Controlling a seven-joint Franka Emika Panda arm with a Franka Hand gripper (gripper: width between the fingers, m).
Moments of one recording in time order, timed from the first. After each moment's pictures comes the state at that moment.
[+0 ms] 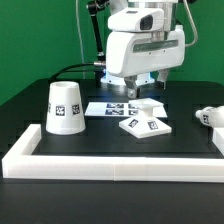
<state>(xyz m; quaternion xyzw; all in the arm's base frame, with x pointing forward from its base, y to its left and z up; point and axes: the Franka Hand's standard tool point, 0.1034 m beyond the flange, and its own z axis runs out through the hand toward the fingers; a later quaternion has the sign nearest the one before) 0.494 0.009 0.093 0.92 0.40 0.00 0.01</state>
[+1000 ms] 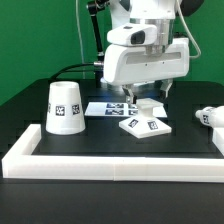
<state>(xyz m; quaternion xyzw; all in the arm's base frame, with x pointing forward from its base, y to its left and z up) 0.449 0.017 0.063 0.96 0.30 -0.01 0.01</state>
